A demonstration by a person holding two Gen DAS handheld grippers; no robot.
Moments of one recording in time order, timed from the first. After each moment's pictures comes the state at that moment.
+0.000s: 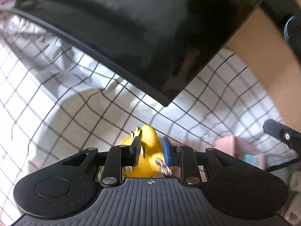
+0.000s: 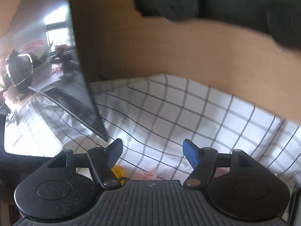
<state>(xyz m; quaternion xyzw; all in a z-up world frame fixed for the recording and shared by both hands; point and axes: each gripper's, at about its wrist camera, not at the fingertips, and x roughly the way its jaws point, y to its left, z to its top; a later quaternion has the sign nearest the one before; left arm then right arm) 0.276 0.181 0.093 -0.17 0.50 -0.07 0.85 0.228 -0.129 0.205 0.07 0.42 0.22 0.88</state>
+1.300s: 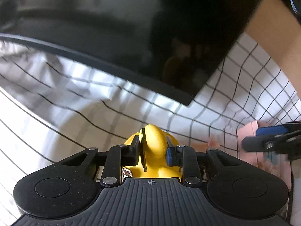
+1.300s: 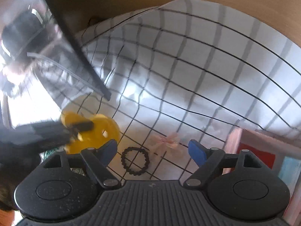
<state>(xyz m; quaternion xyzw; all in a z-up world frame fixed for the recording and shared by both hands) 0.301 0.211 0.067 -0.10 0.49 -0.13 0.86 0.277 -0.072 0.142 0.05 0.57 0.27 0.77</state>
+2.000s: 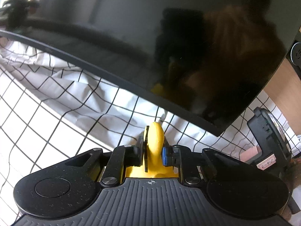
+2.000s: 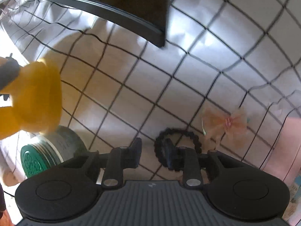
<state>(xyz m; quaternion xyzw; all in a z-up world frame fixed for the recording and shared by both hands) 0.291 0.303 0.077 -0.16 0.41 -0.13 0.89 0.290 0.066 0.074 -0.05 0.72 0.23 0.65</state>
